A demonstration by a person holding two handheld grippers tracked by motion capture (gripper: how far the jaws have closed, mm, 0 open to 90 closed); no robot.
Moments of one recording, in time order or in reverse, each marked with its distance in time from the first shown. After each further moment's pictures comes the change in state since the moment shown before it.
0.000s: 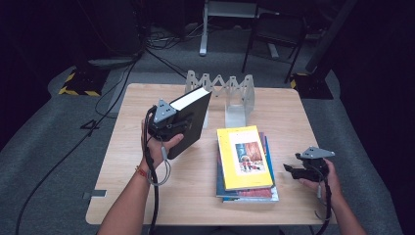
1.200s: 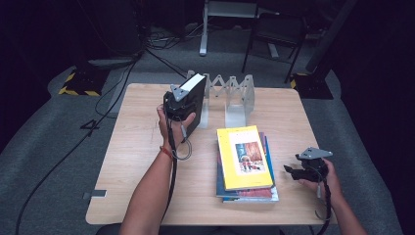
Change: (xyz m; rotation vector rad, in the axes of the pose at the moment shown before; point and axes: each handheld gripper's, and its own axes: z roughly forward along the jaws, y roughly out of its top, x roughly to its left) left arm 0.018 0.007 0.085 0.013 0.232 -0.110; right arm -0.002 -0.002 0.004 0.032 -0.010 -0.023
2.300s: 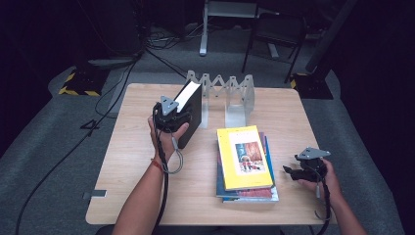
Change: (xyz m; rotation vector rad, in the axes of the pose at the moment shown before) left arm 0.007 -0.022 -0.036 -0.071 -0.058 0.007; right arm 0.002 0.001 0.003 0.026 0.000 -0.015
